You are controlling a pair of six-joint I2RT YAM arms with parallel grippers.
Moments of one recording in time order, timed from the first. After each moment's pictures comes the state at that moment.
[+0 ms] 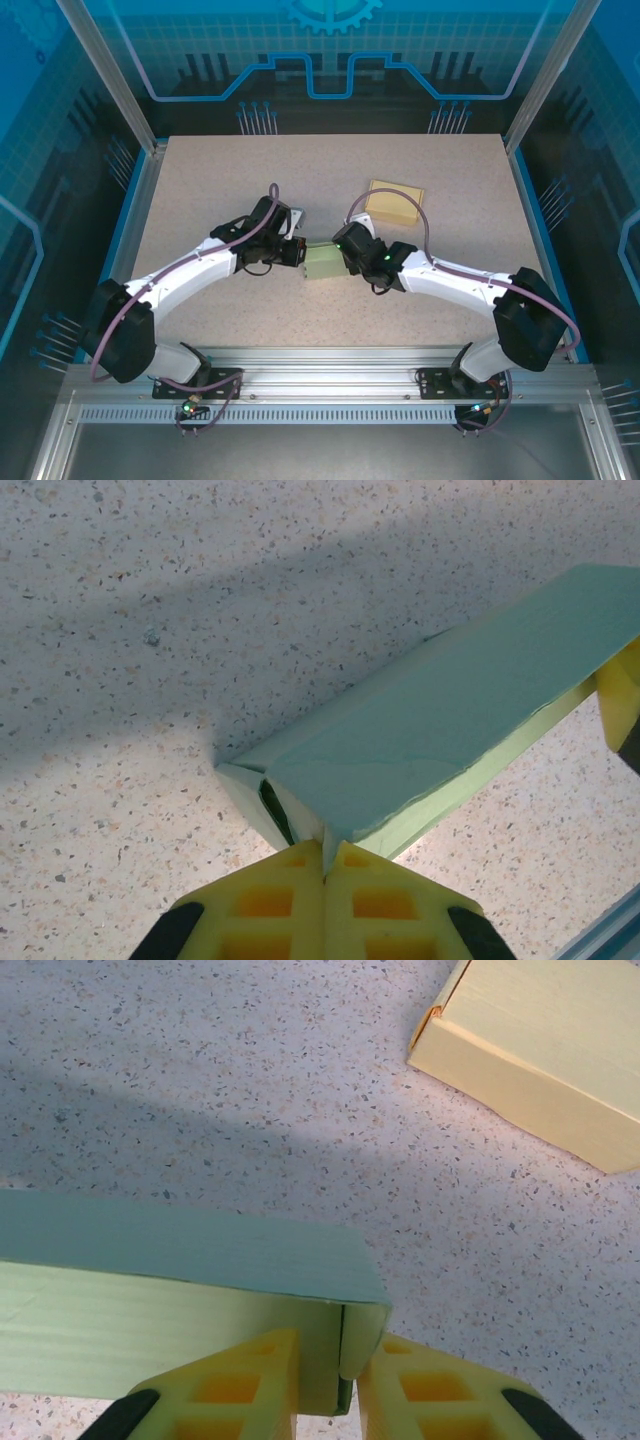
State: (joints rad) left arm -0.54 1.41 0.98 -0.52 0.19 -0.38; right arm 0.85 1.49 0.97 -0.47 0.50 0.45
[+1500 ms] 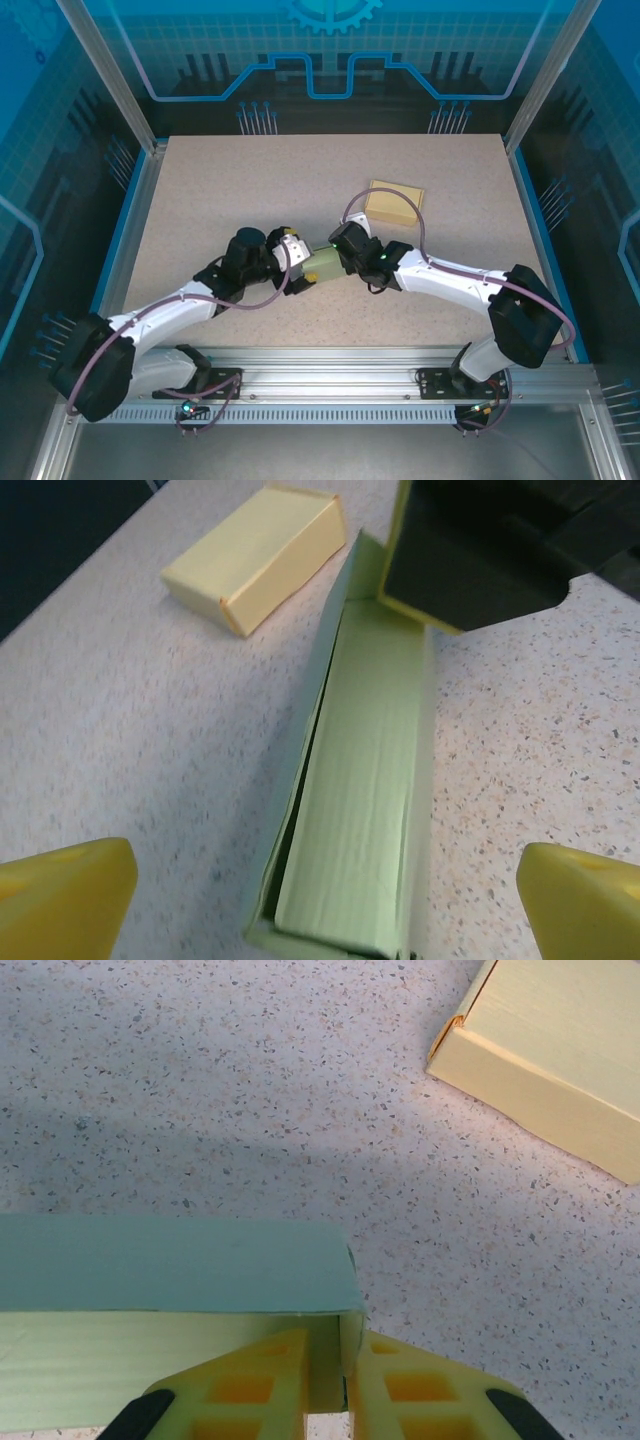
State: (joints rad) left arm -0.55 1.19 0.55 0.15 0.30 0.49; right arm 0.86 1.52 0.99 -0.46 0.49 0.45
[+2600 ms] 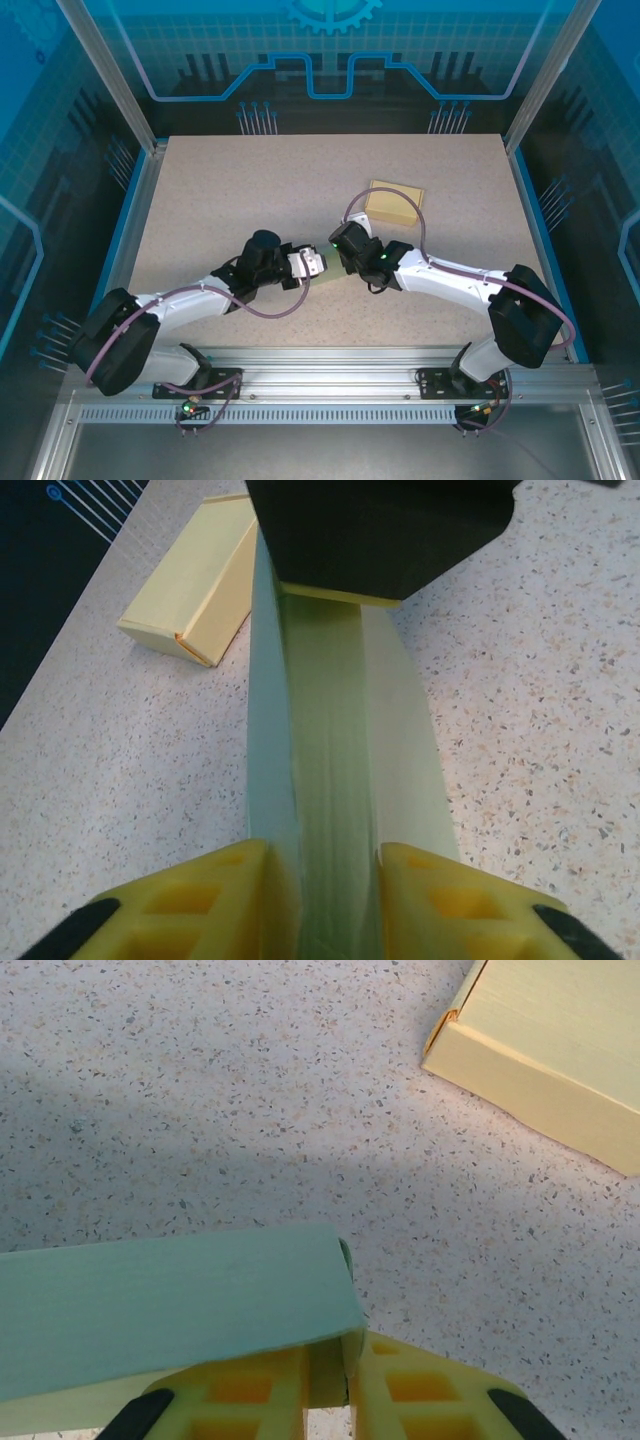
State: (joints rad) left arm -0.61 1.34 0.55 0.26 0.26 0.72; right arm 0.86 1.52 0.99 -0.47 0.49 0.47
